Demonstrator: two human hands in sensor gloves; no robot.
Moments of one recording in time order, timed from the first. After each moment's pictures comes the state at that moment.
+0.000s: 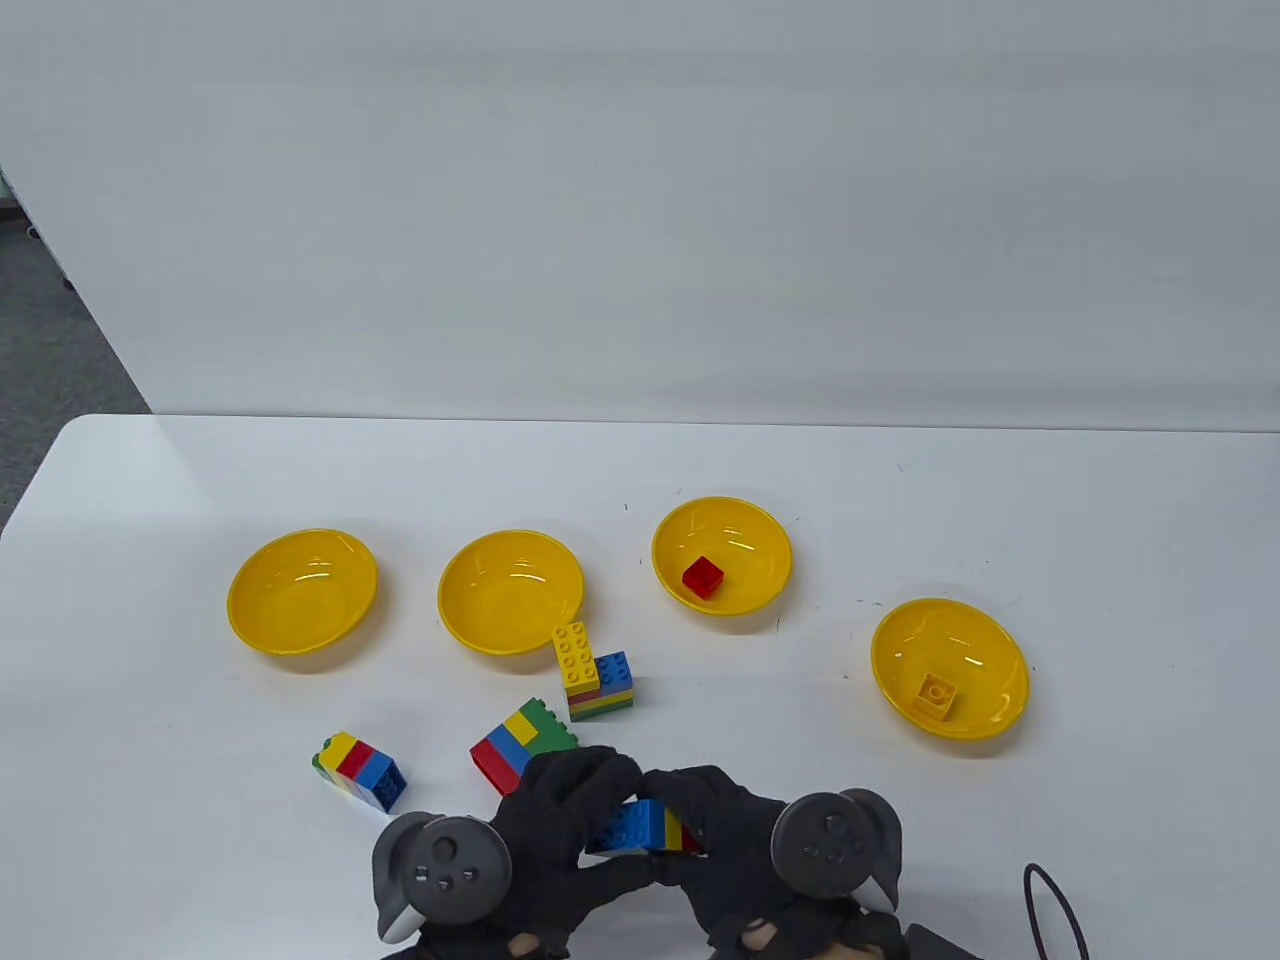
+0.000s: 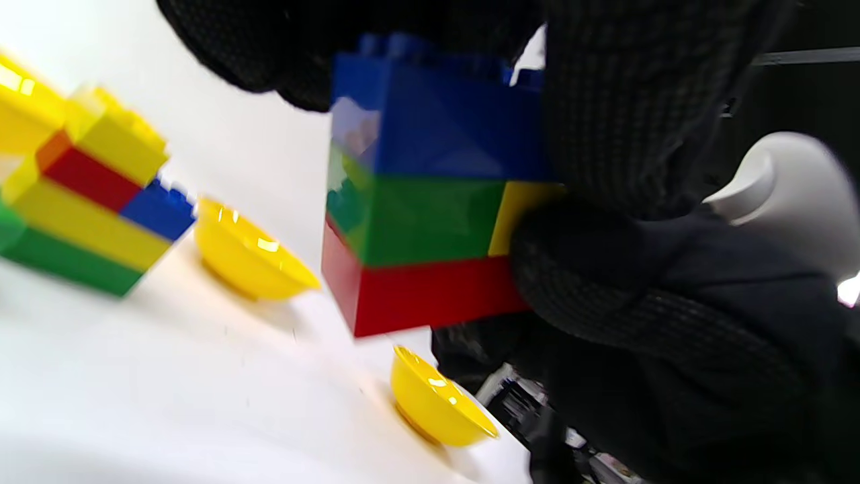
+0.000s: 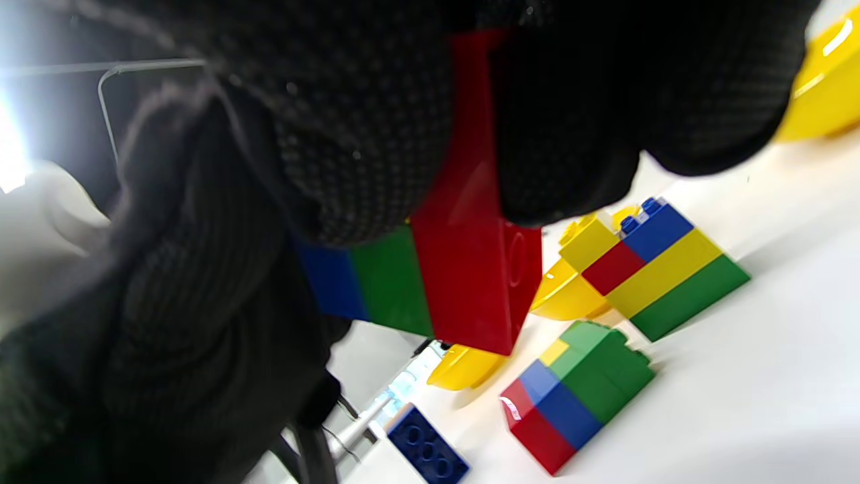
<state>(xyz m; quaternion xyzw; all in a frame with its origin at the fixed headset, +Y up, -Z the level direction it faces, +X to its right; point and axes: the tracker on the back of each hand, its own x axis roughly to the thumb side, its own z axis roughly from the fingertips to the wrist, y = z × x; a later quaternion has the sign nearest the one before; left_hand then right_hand) -0.142 -0.693 -0.221 0.10 -0.28 0.37 0.88 0.079 -0.697 -0.235 0.29 -0.07 0.86 0.42</state>
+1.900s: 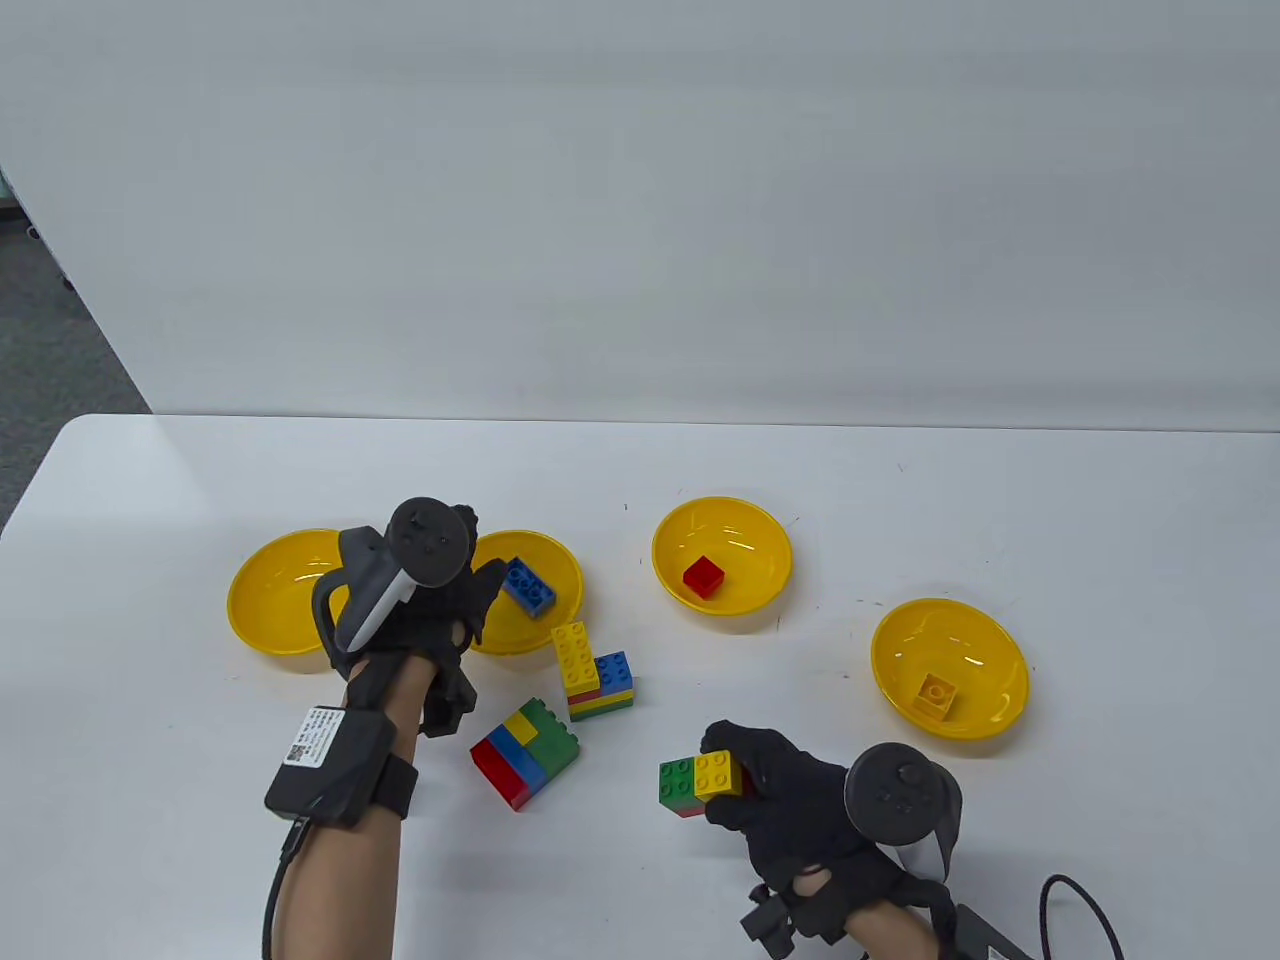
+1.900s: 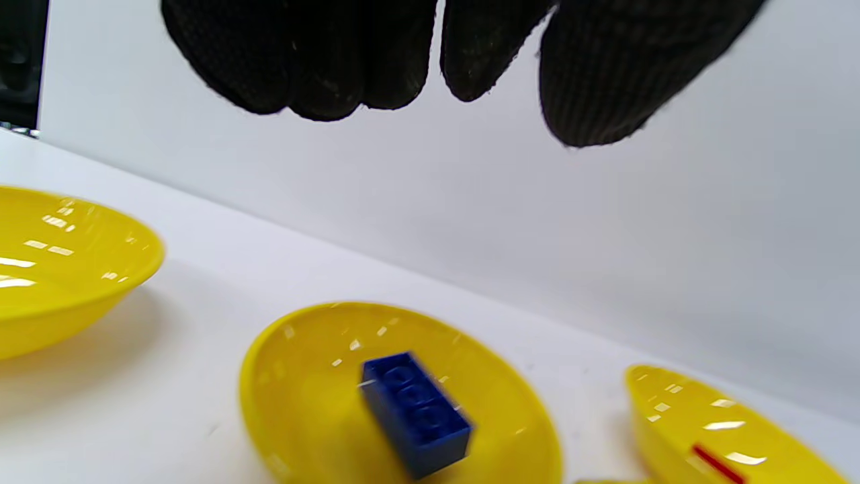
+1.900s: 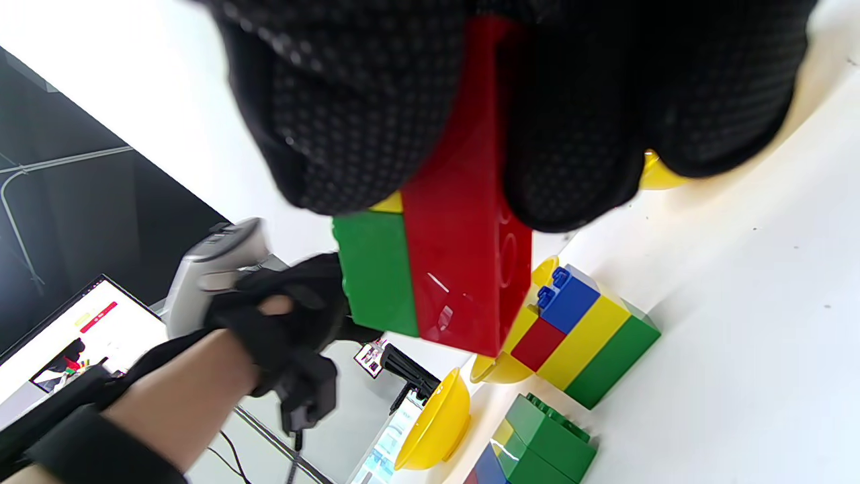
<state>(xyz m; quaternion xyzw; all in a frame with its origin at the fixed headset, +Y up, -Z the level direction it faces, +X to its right) -0.221 -0.616 -0.399 0.03 0.01 0.18 0.98 0.130 -0.706 -0.269 0.19 -0.05 0.83 0.52</state>
